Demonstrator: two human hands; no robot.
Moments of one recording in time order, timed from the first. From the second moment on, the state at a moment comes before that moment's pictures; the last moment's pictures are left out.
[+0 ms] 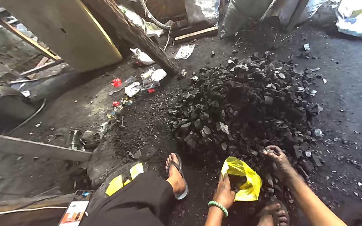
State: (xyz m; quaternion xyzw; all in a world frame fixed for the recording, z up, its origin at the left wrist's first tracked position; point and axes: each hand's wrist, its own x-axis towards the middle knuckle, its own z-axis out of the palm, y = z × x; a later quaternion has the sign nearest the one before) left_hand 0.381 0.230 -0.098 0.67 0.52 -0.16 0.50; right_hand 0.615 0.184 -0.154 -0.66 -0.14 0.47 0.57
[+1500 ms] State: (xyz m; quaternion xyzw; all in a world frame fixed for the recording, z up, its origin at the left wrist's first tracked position) left_hand 0.375 0.232 -0.098 0.67 0.56 -0.15 0.46; right_hand 0.708 0.140 -0.213 -0.91 -0.17 0.25 0.28
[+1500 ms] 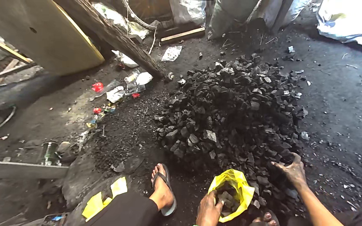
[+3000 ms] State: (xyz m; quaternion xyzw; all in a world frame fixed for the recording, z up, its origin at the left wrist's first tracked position) left_hand 0.374 0.232 -0.099 0.67 0.56 -0.12 0.46; right_hand 0.645 0.176 -0.176 -0.91 -0.25 0.30 0.15
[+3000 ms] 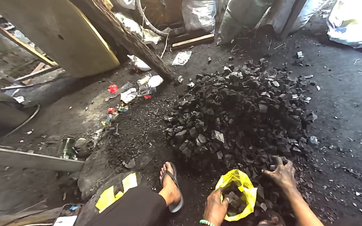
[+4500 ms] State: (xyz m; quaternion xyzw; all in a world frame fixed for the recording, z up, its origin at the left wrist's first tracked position) left_hand 0.368 0.230 -0.098 0.67 0.55 -0.06 0.49; right_hand 0.553 0.168 -0.141 -0.52 -0.22 0.65 0.50
